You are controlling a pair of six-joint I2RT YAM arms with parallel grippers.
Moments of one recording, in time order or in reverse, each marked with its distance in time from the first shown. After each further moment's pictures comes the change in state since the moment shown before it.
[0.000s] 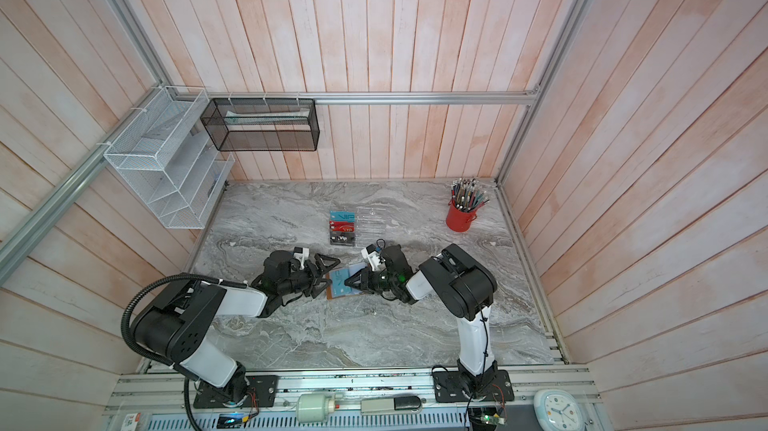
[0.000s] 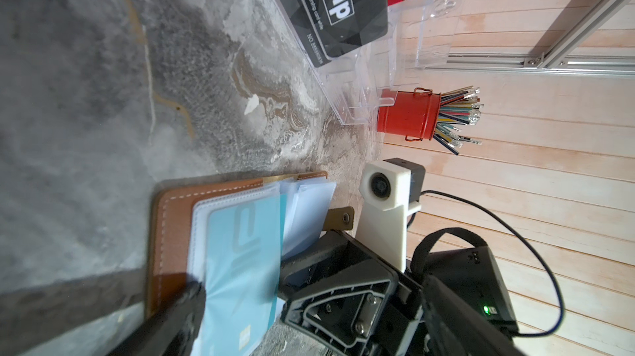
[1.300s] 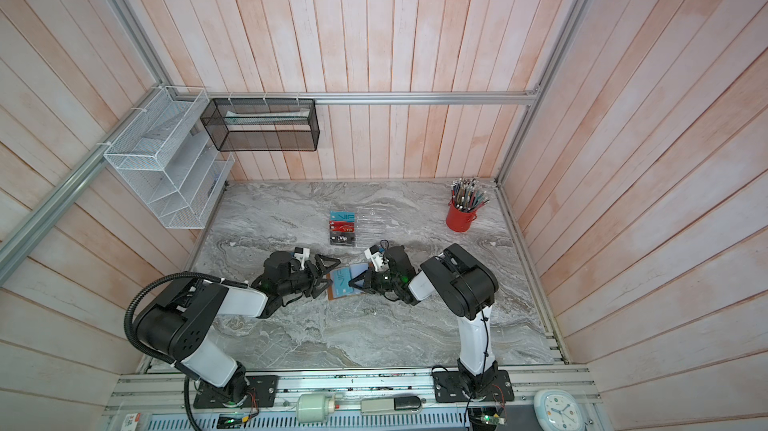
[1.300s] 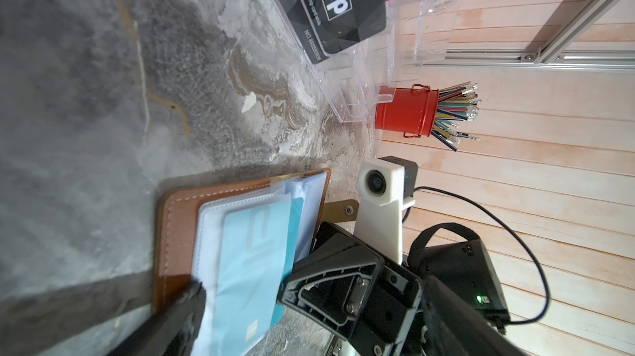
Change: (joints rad) left arm 0.002 0.016 -0.005 0.029 0.008 0.004; right arm -0.027 -0.004 -0.026 0.021 -0.015 0.017
